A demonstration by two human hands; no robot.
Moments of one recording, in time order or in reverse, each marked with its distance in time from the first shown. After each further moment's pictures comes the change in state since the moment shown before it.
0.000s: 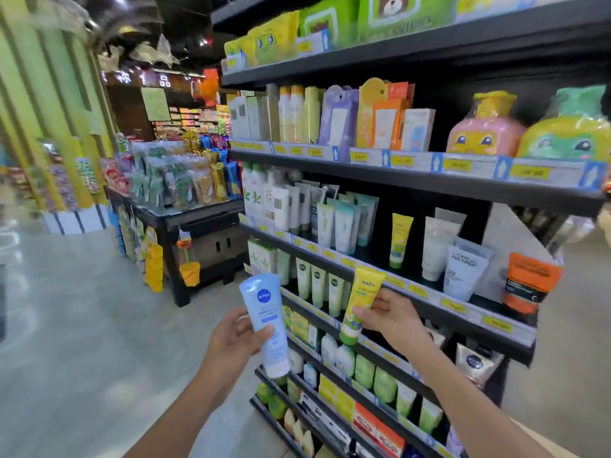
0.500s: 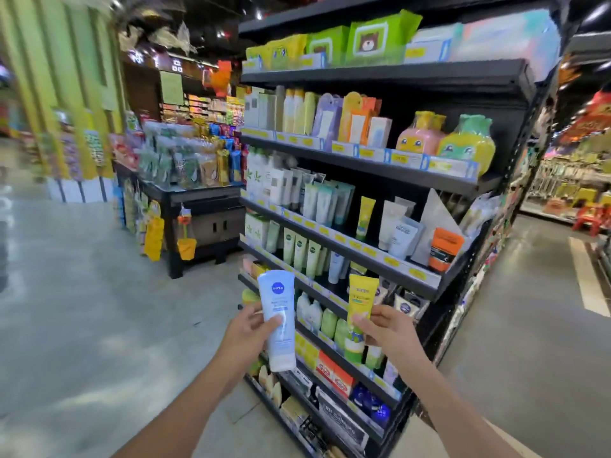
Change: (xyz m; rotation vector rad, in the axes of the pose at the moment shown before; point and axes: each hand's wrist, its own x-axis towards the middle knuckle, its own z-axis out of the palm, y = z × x) left_hand -0.197 -0.011 0.058 -0.049 0.004 -0.074; right_hand -0.223 -0.009 -0.057 0.031 0.030 0.072
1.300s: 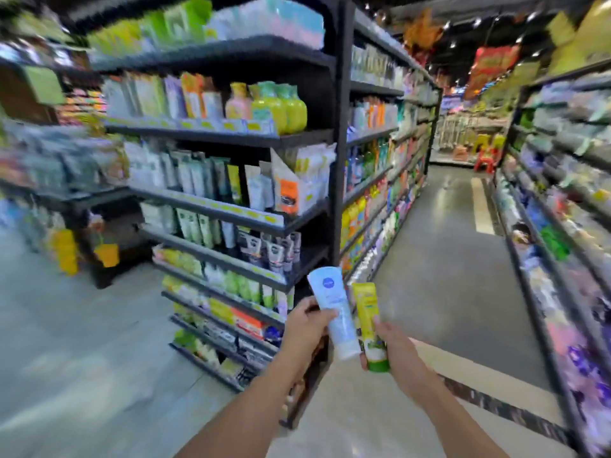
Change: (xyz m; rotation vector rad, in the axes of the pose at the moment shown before) left_hand -0.223 -0.041 0.366 -0.060 -0.281 -0.155; right_hand -0.230 0.123 -0.285 0.343 0.220 0.204
